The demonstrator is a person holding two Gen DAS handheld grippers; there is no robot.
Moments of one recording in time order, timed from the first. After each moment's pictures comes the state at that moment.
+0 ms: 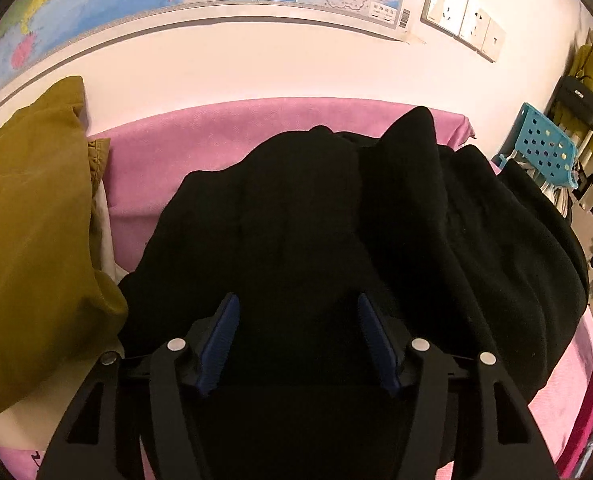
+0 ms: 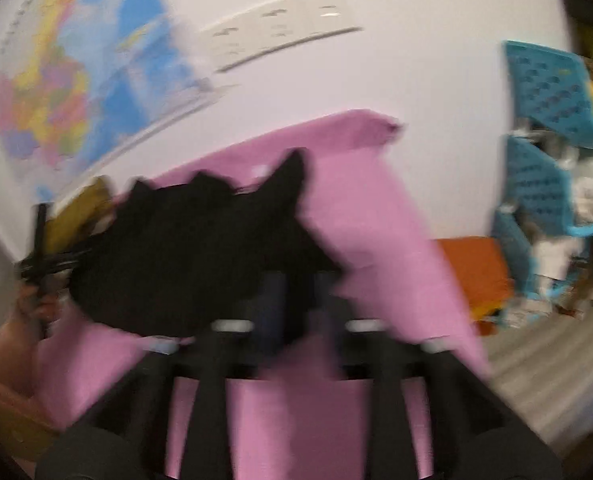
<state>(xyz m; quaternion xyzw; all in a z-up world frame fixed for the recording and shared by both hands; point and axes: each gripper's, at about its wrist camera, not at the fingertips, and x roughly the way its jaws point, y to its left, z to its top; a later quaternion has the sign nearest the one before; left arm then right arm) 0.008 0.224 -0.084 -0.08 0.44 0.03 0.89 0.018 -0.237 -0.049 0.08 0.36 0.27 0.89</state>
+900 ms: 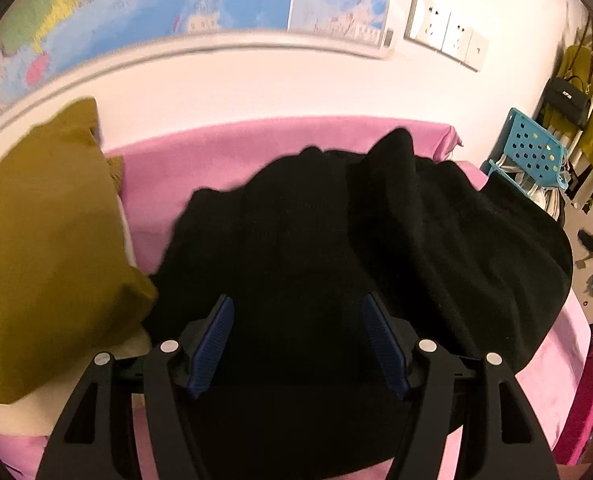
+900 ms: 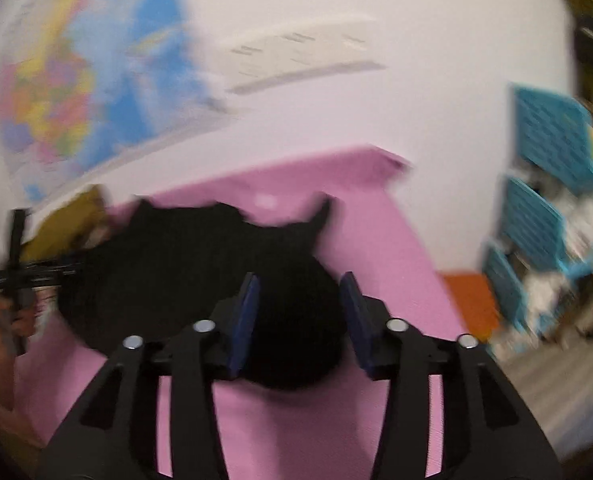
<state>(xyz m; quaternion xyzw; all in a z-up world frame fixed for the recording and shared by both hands) -0.009 0.218 -0.060 -0.06 0.42 0.02 0.90 0.018 -0.198 -0.019 0.04 0.32 0.26 0.91</state>
